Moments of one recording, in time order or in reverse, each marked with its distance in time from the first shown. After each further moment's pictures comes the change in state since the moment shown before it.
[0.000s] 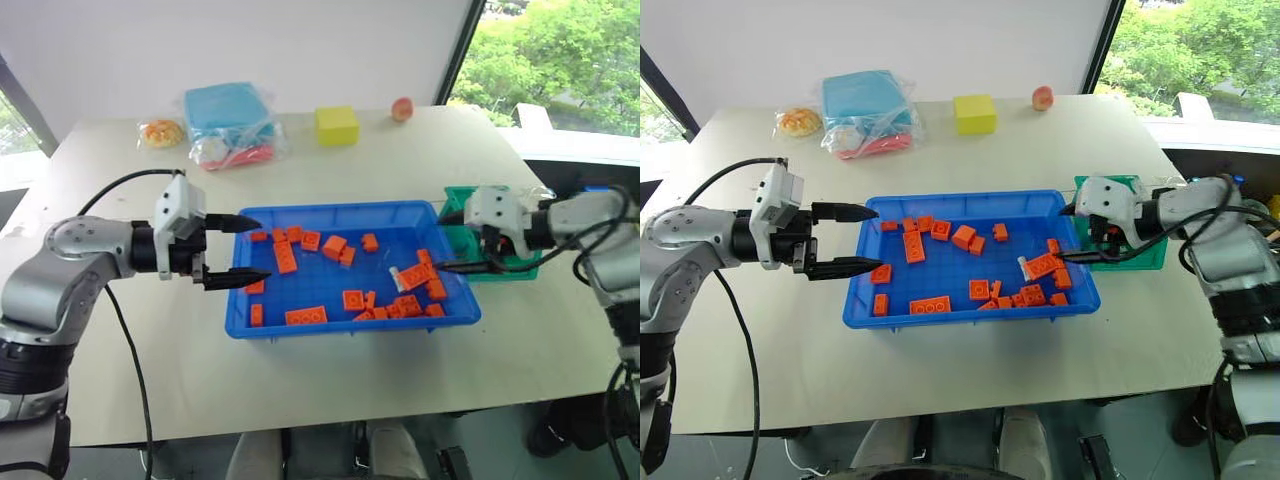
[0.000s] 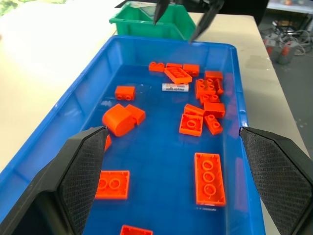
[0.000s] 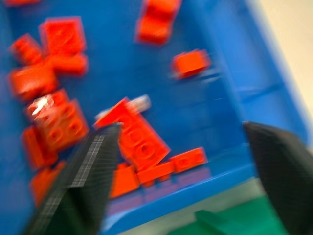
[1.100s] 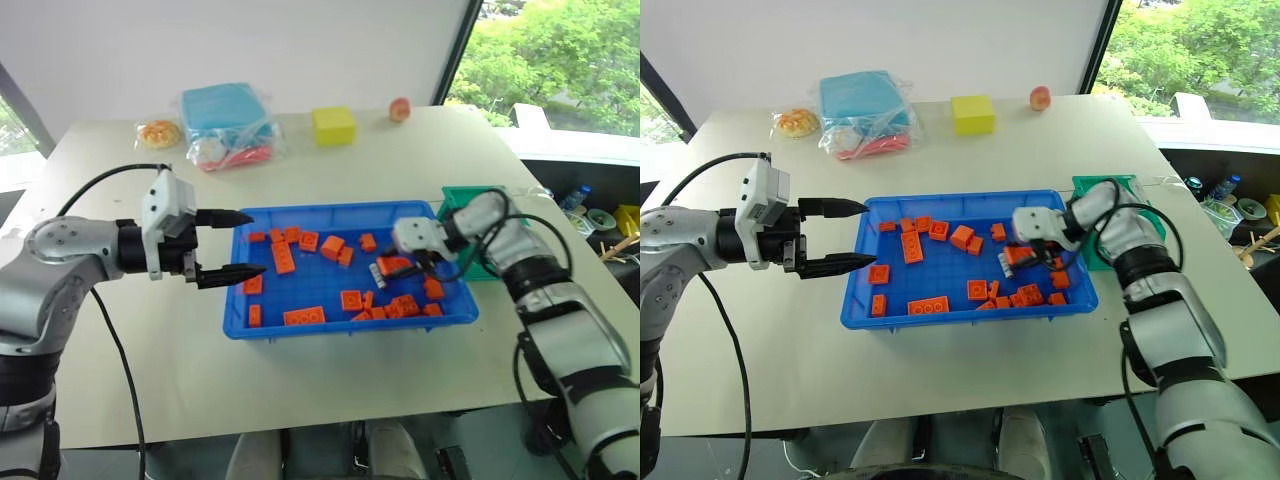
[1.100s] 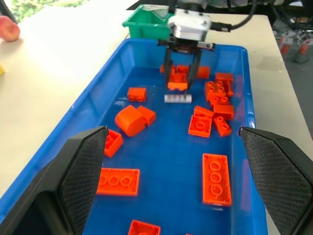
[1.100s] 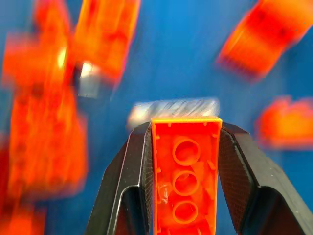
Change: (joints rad) left arm 0.024 0.025 0.063 -0.058 -0.020 0.037 0.052; right arm -0.244 0.413 0.085 0.502 -0.149 -0.346 0.074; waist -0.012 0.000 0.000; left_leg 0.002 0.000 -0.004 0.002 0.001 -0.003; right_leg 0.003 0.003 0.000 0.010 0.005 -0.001
